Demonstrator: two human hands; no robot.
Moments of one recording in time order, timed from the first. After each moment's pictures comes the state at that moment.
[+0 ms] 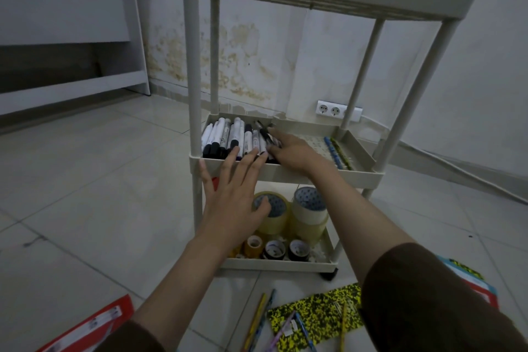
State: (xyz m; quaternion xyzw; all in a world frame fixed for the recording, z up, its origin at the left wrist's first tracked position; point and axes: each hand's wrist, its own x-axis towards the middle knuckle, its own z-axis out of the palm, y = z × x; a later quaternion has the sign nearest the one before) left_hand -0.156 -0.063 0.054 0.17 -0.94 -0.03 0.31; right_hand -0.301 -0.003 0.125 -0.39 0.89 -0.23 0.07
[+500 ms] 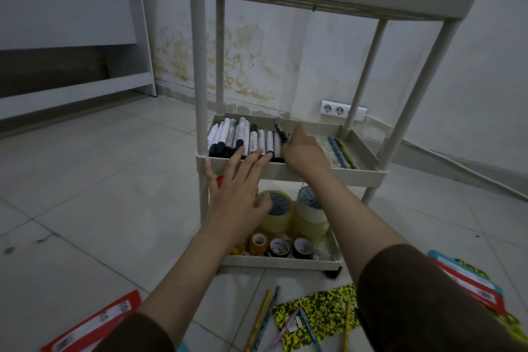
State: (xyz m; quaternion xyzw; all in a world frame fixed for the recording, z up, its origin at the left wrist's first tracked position) left_hand -0.153 -0.064 0.056 0.17 -0.94 -0.05 0.30; right_hand -0.290 0.000 0.120 -0.26 0.92 -0.29 0.00
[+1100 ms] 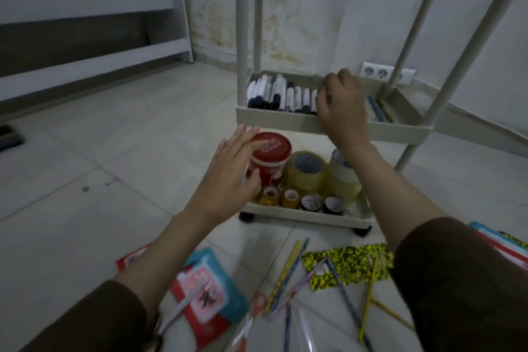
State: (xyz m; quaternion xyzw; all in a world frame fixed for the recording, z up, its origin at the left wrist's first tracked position) left_hand -0.066 -0.076 0.046 0.10 -0.93 -0.21 0.29; right_hand -0.267 0.015 0.104 -0.42 0.78 -0.31 -0.33
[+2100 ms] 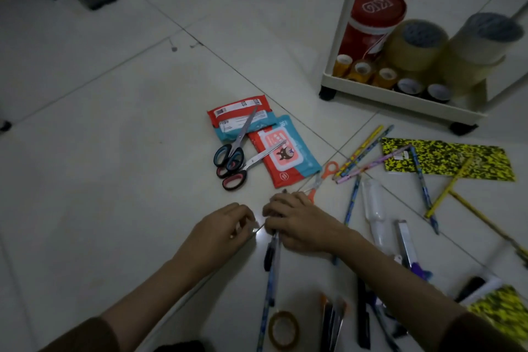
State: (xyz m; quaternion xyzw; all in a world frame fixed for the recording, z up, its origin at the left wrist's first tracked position) left_hand 0.186 0.024 -0.106 0.32 -0.90 -0.31 0.02; right_hand -0.007 0.104 -0.154 -0.81 0.56 -0.03 0.16
